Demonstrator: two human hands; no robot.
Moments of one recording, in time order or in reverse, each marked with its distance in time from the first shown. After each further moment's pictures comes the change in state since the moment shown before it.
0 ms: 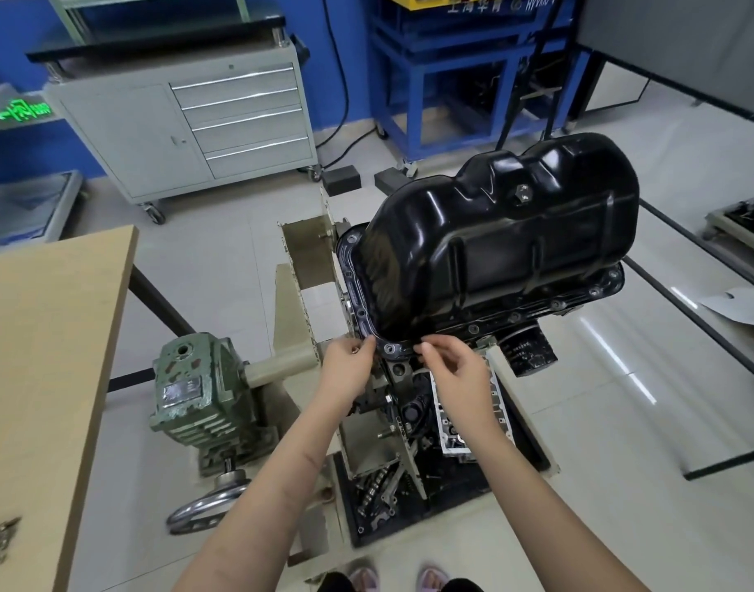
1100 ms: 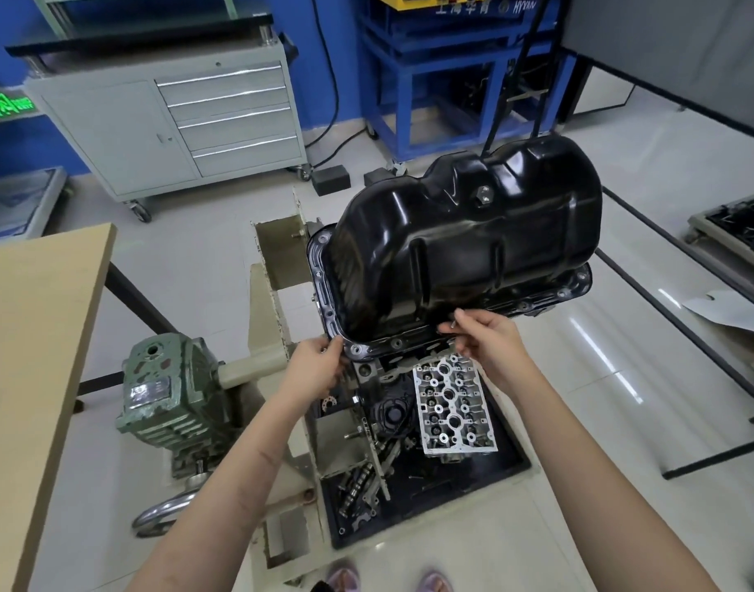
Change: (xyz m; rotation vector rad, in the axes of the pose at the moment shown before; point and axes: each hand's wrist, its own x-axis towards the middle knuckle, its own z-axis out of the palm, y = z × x) left_hand -0.008 0.013 -0.002 0.060 -0.059 -0.086; right_hand 0.066 0.002 -0.081 0.290 -0.145 0.280
